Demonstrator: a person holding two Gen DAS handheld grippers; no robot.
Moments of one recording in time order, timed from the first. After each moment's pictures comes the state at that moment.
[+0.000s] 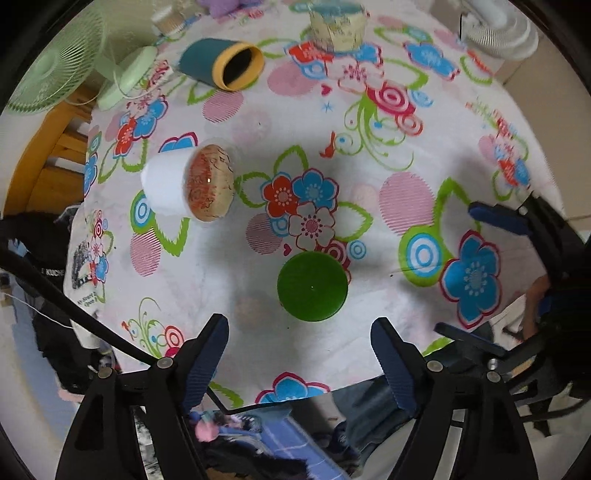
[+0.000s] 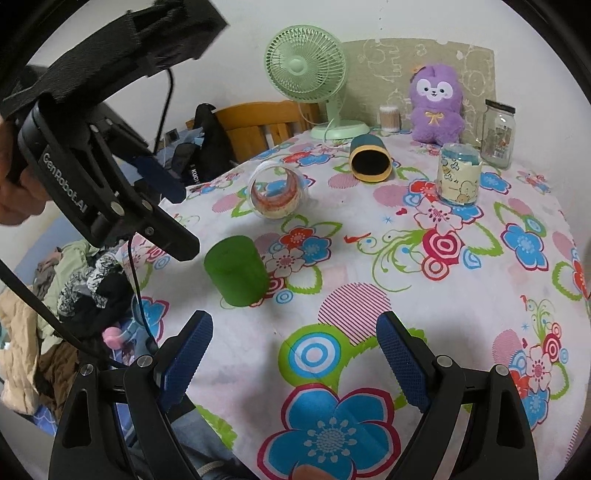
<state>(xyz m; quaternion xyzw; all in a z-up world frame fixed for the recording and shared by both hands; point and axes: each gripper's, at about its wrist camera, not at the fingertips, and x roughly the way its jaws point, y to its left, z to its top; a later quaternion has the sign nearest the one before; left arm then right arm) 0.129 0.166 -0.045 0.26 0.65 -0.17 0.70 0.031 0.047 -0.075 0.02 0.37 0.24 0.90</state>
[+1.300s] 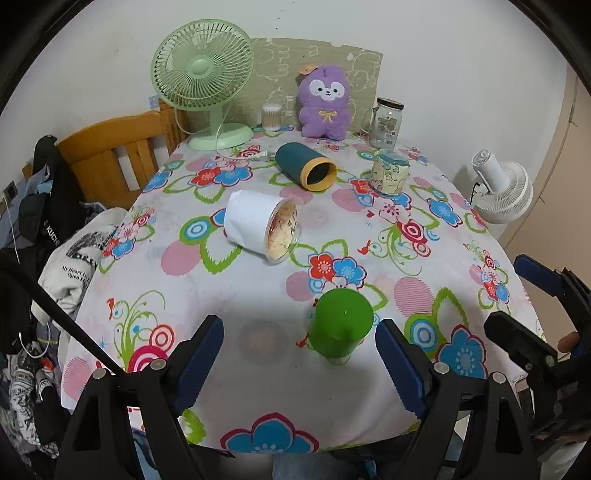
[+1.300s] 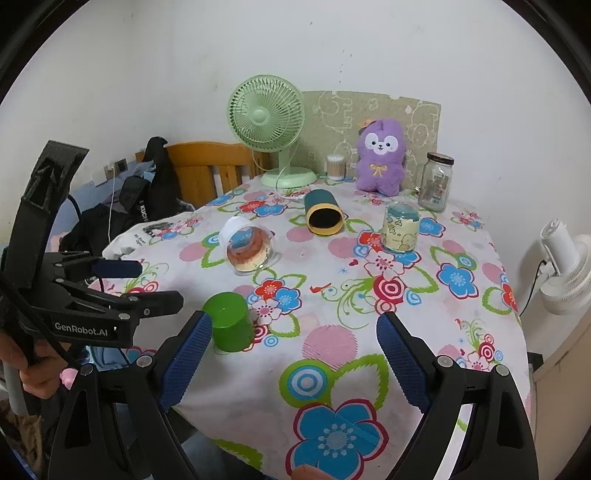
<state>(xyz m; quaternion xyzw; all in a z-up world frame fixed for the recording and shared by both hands) 0.059 0.259 -0.040 0.04 0.42 -0.16 0.89 -0.003 0.079 -0.023 -0.01 0.30 0.10 0.95</state>
